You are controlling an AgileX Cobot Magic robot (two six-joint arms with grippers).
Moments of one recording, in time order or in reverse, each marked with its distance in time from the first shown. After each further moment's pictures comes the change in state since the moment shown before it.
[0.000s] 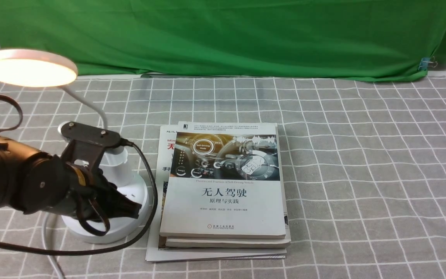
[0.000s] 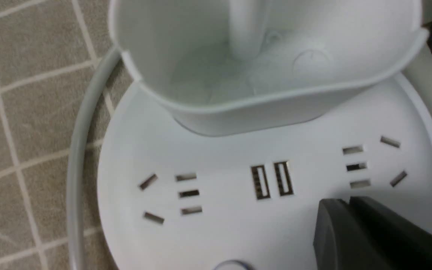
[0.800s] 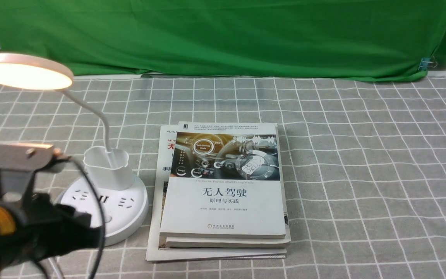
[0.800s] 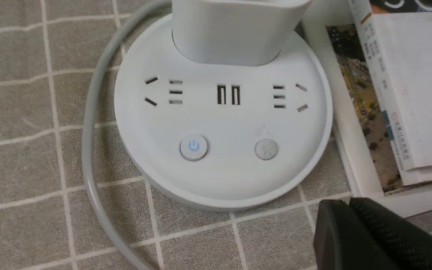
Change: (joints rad) right arm 0.000 0.000 0.000 0.000 0.000 0.000; left arm 0.000 -0.569 0.269 -0.168 0.024 0.000
